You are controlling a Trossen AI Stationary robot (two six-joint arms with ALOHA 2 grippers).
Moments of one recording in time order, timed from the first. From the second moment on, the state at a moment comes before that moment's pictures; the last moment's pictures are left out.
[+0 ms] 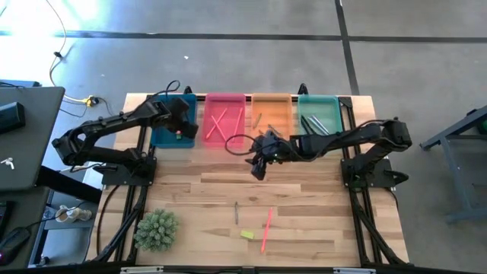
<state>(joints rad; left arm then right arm) 0.84 1.19 0.72 -0.75 -0.09 -0.44 0.05 1.59 1.12 -0.19 0.21 0.33</state>
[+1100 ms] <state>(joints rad) 0.35 1.07 0.90 -0.85 0.05 -0.69 0.35 1.59 1.34 -0.63 0.17 -0.01</state>
